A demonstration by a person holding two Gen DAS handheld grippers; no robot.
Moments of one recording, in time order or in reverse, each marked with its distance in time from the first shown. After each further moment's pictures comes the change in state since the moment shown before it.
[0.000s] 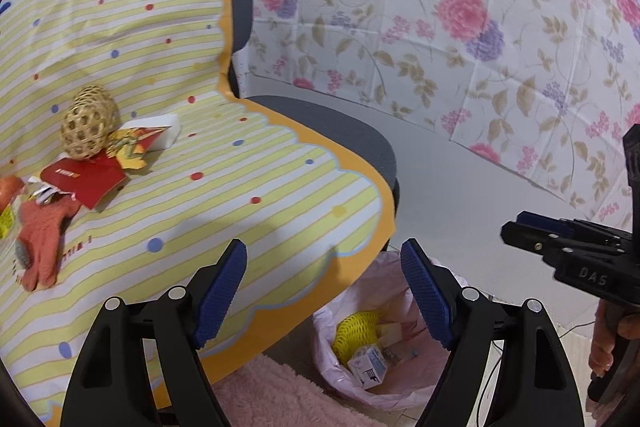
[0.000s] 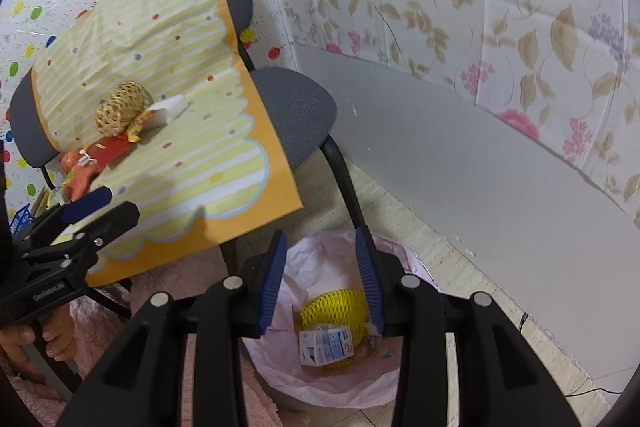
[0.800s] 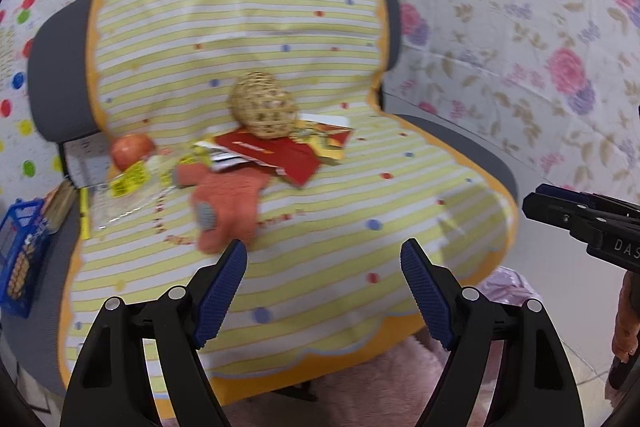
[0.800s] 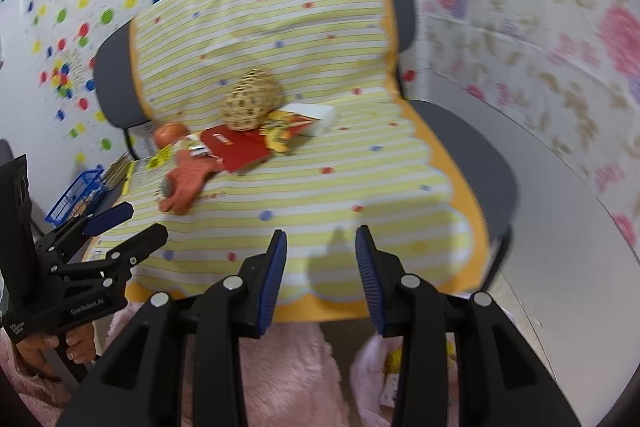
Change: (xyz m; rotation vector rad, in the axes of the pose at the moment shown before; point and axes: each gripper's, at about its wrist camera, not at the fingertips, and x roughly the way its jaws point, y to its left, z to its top) left arm -0.085 0.124 -0.020 -0.175 -0.048 0.310; right arm 0.019 0.154 0.047 -0.252 -0.003 0.271
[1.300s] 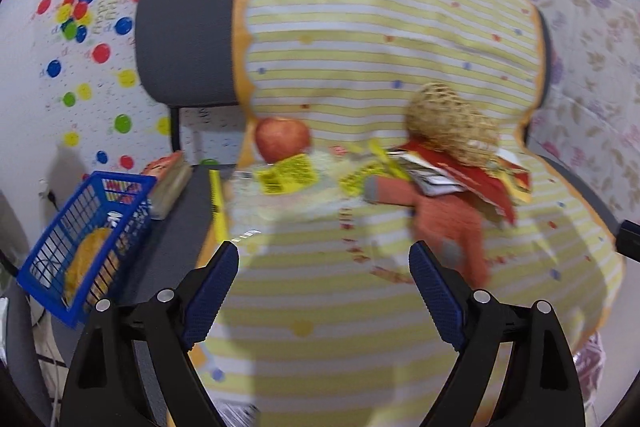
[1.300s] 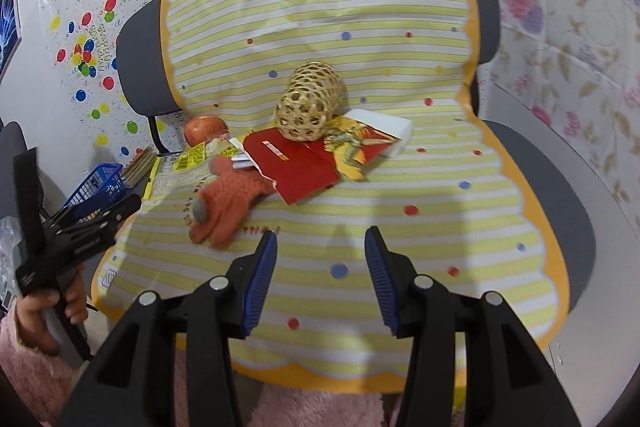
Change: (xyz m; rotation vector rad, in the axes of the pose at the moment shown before) left arm 0.019 0.151 0.012 -0.191 0.009 0.303; right arm 0.065 0.056 0.043 -0.085 0.043 0.101
